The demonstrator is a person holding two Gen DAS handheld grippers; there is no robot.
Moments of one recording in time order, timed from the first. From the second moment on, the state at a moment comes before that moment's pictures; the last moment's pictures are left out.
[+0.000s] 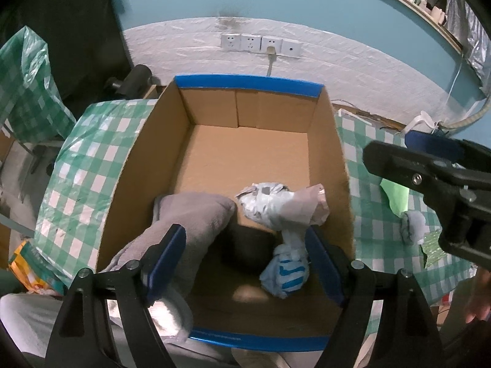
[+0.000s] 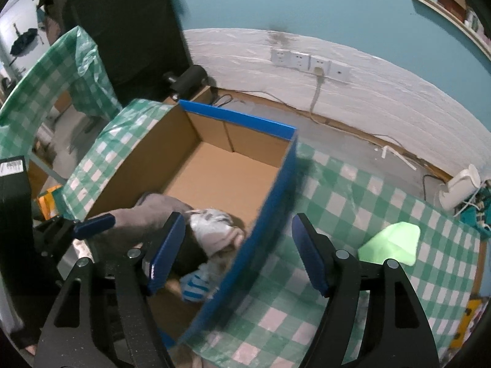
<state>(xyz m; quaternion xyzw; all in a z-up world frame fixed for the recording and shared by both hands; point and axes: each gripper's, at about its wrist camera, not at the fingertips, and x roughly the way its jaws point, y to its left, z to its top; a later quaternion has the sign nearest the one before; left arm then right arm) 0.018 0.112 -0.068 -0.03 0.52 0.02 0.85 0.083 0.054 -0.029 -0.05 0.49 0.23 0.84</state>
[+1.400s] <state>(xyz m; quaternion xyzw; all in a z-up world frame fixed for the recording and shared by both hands) 0.028 -0.069 -0.075 0.08 0.54 -0.09 0.83 0.043 -0.194 -0.057 0.04 0.52 0.05 0.85</state>
